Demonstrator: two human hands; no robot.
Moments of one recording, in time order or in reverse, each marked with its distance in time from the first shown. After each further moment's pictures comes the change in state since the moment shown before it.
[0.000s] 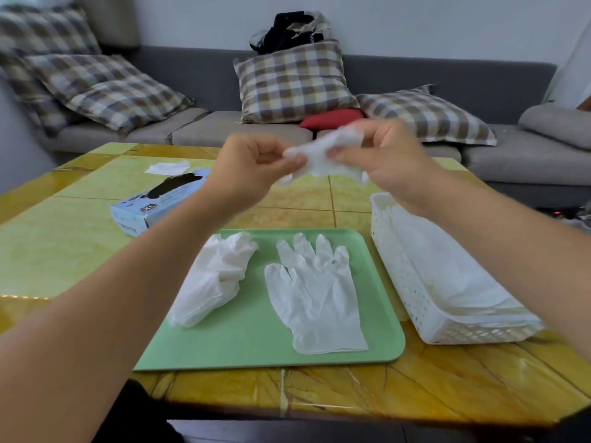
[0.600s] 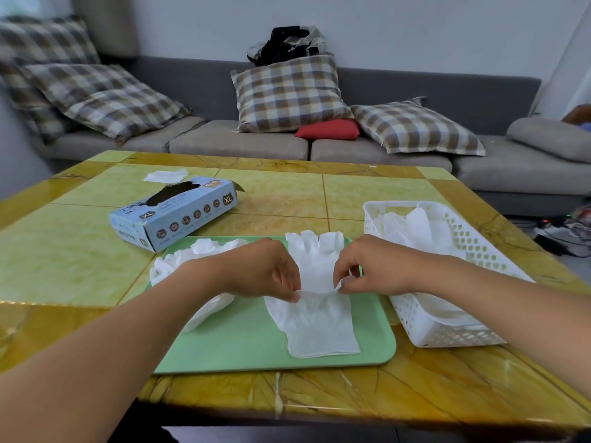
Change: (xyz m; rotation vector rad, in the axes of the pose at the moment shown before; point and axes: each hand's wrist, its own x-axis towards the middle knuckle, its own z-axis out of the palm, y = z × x) left_hand -0.046 -0.051 0.021 0.494 -0.758 -0.050; right_hand -0.063 0.065 0.001 -0.775 -0.691 0.055
